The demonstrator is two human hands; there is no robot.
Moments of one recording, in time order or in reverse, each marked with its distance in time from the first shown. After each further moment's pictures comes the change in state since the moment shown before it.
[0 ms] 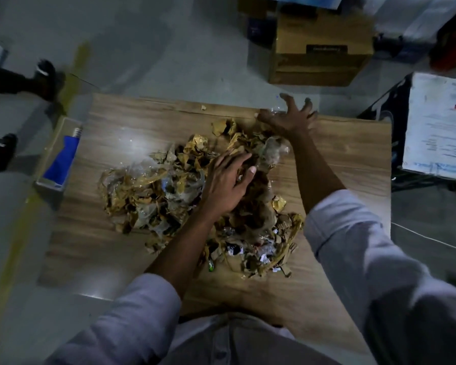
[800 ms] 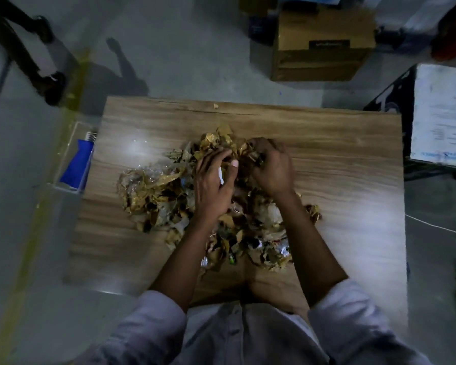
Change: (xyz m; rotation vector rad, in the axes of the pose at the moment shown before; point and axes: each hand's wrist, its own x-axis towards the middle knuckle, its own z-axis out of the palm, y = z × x) left_hand -0.038 -0.033 -0.039 -0.289 0.318 -0.085; right_hand -0.151 -0.017 0.068 -0.102 0.179 -0.410
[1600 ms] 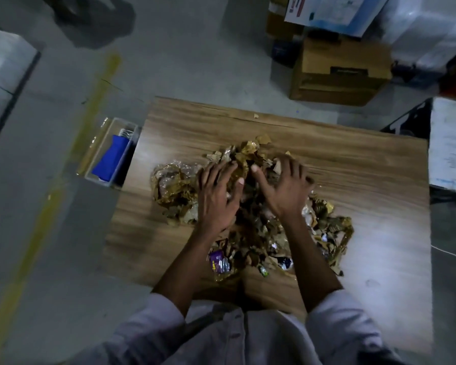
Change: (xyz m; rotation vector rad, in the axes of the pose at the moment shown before) left_hand -0.022 -0.058 -0.095 0.339 0.014 0.071; right_hand -0.046 -0.080 0.052 -0.253 0.064 0.150
